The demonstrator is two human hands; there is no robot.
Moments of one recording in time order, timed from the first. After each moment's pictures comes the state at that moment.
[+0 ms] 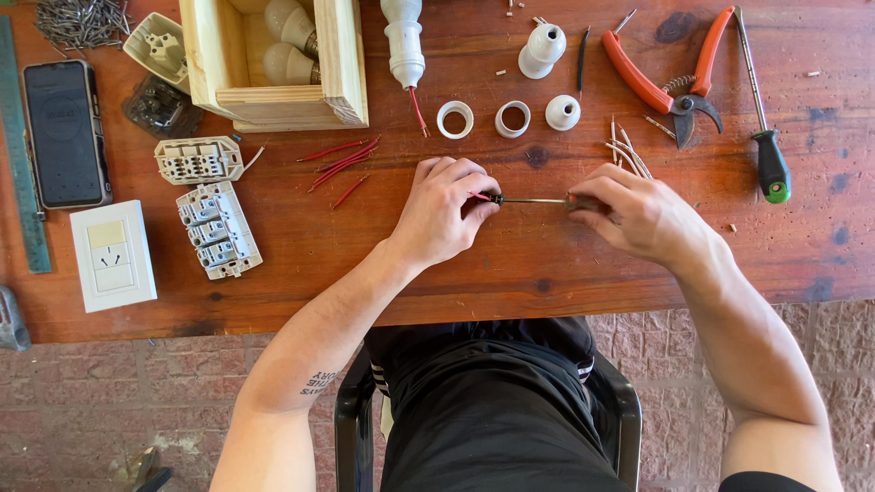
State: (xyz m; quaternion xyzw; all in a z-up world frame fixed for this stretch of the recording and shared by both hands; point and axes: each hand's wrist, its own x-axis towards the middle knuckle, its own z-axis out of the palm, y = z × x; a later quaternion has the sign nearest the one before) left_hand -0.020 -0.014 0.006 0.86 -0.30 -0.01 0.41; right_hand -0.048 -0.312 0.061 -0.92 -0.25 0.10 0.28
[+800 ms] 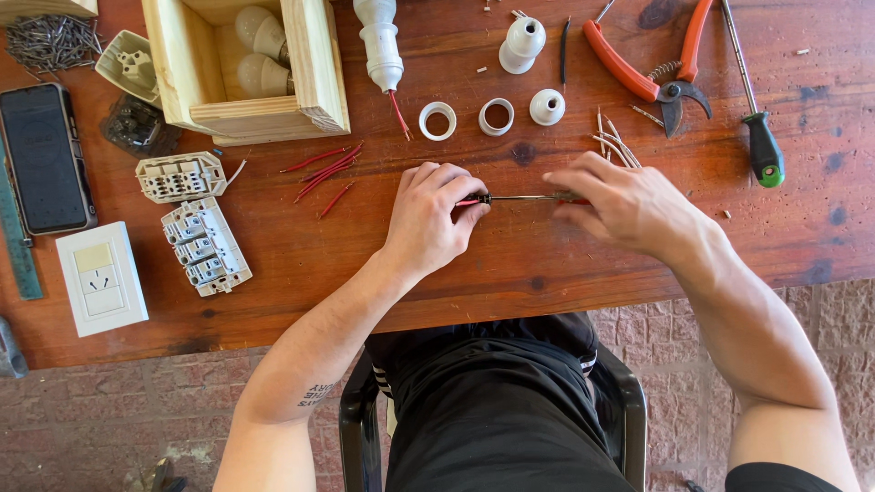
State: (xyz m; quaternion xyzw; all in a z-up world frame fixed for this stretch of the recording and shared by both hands) left_hand -0.025 -0.017 0.006 0.88 -0.29 0.00 0.38; right_hand -0.038 -0.303 0.081 -0.93 -0.27 0.12 0.21
